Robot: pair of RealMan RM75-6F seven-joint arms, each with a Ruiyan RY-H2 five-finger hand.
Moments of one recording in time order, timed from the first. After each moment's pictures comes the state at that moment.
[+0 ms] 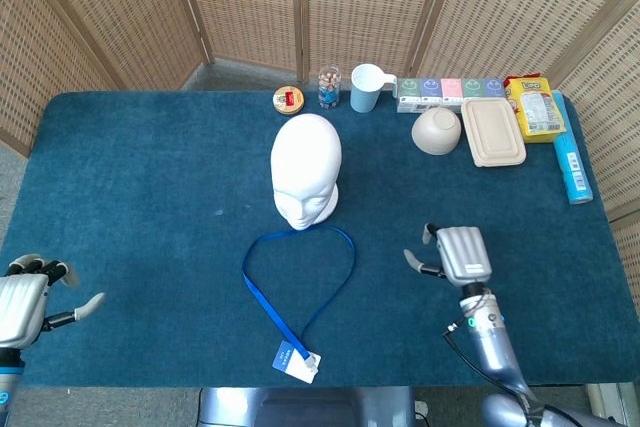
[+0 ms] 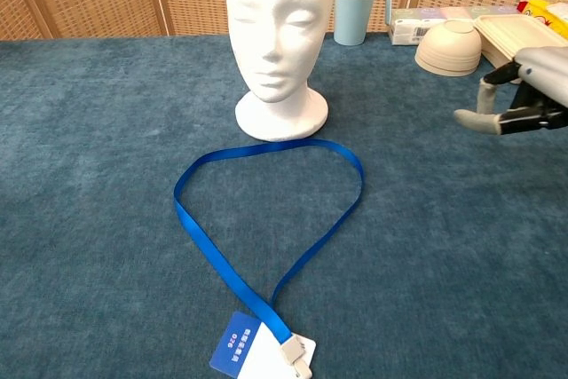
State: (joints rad) left arm -0.06 -1.09 -0.04 -1.83 1.45 1.45 0.25; right arm 0.42 -1.55 0.24 -1.57 -1.20 1.19 -0.52
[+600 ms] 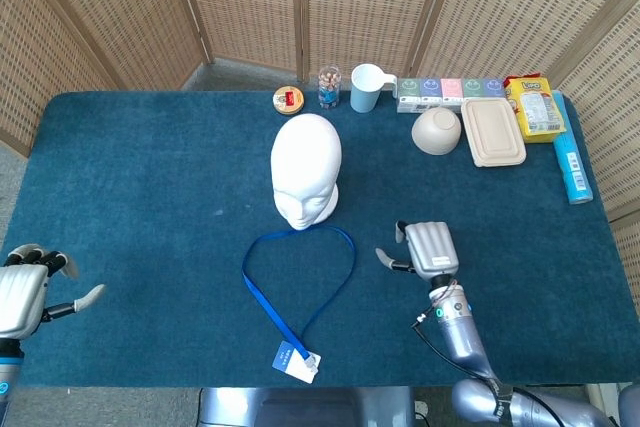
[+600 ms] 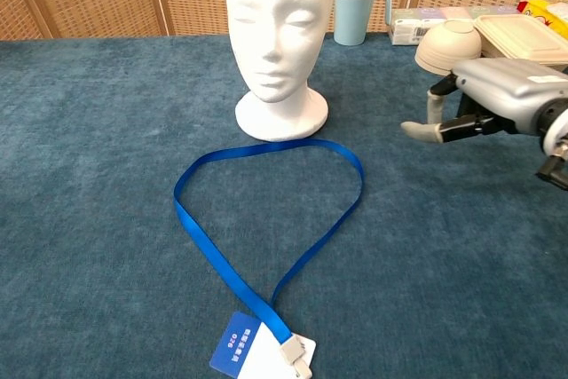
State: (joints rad) left arm -0.09 -1.08 -0.06 -1.81 1.44 1.45 0.24; right arm 0.52 -1.64 0.26 -1.58 -1.05 1.16 -0.67
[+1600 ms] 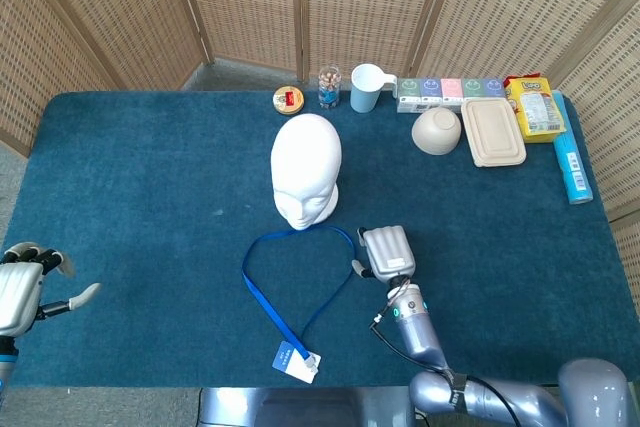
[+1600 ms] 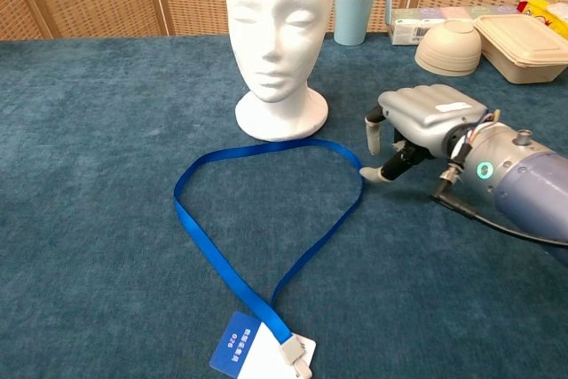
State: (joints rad) left arm -0.10 -1.07 -0.05 -1.76 1.45 1.43 0.16; right arm 0.67 -1.83 0.25 -1.49 -0.89 1.18 -0.87
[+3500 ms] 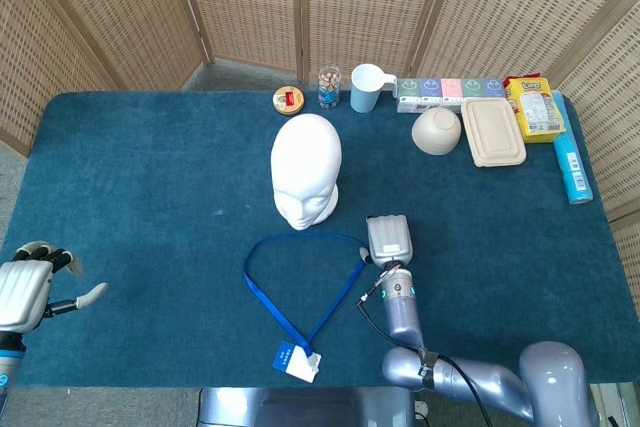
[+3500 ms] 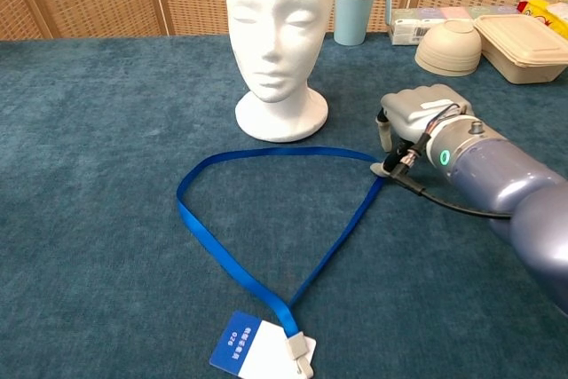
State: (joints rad) left arm -0.13 -1.09 -0.04 -1.73 1.45 1.40 0.13; right arm 0.80 -1.92 0.30 -1.33 -0.63 1.23 -1.04
